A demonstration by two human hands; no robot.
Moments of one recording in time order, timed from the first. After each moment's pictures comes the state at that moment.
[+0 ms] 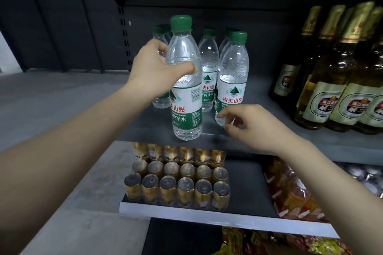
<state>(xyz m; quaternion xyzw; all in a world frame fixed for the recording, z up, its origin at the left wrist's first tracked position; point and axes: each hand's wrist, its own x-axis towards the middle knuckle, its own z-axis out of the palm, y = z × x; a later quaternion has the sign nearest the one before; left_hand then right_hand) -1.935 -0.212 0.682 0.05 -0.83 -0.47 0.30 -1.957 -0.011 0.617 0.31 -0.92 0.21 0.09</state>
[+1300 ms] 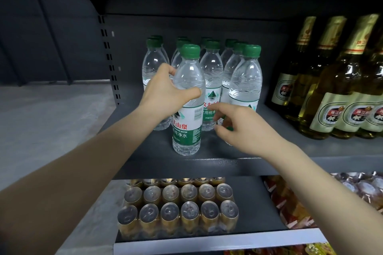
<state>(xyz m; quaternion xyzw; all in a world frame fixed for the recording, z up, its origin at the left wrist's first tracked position) -2.008 -0.249 0.661 -0.02 -0.85 -0.48 0.21 -1.993 -0.075 0.627 0.26 -0.93 0.24 0.13</state>
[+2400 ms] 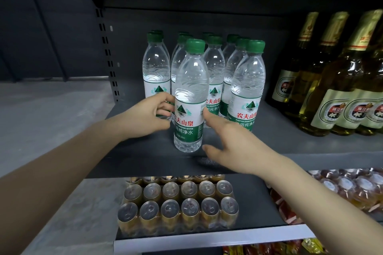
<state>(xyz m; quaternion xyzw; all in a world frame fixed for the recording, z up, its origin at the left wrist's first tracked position) -2.013 -0.304 0.619 -0.16 -0.87 -0.46 -0.01 -1.972 -0.092 0.609 0.31 -0.92 0.24 0.08</state>
